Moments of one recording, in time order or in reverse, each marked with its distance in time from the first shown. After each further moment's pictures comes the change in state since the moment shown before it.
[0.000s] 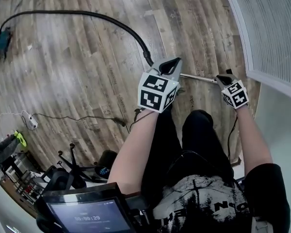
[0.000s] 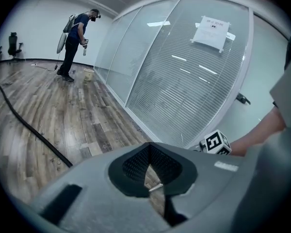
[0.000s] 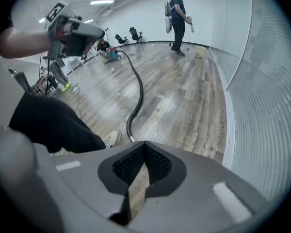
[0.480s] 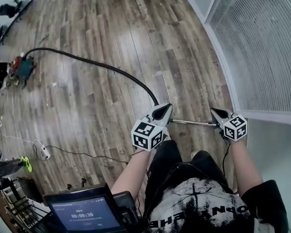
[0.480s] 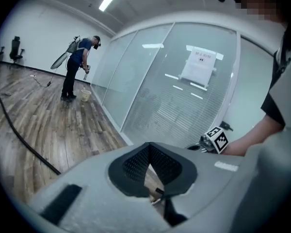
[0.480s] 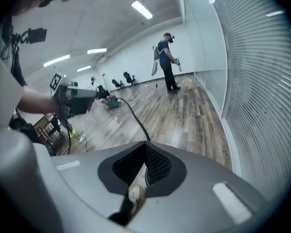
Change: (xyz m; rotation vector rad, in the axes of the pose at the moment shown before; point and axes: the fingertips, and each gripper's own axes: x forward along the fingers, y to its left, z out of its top) left arm -0.210 -0.034 0.198 -0.009 -0.186 -0.078; right arm -0.258 0.057 0.243 0.208 -0.419 0.073
